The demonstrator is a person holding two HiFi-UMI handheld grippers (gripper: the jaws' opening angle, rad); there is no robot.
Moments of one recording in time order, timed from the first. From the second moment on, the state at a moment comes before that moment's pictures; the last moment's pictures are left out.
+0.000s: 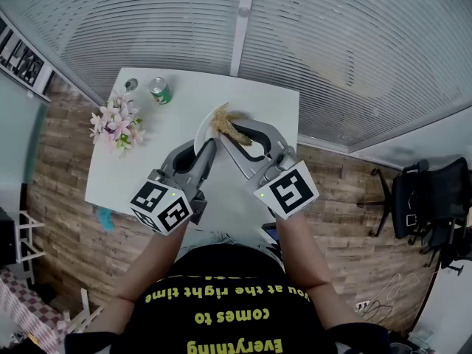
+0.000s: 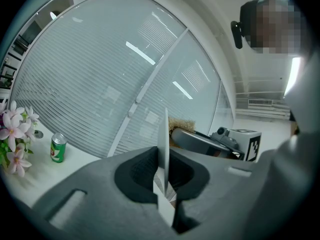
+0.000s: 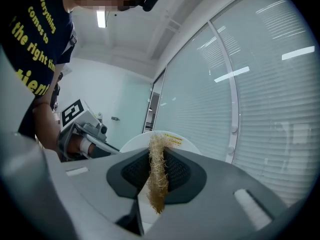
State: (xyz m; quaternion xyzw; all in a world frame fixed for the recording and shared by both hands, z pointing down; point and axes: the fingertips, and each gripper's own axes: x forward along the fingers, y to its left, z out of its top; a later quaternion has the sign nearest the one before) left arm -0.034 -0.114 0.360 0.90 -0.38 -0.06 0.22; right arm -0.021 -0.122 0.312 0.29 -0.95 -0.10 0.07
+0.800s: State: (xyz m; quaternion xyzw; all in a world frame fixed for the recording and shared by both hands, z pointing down) left arm -0.036 -0.111 0.362 0.90 -0.38 -0.05 0.22; right arm -0.047 -0.084 0.321 0.20 -0.95 -0.17 0.15
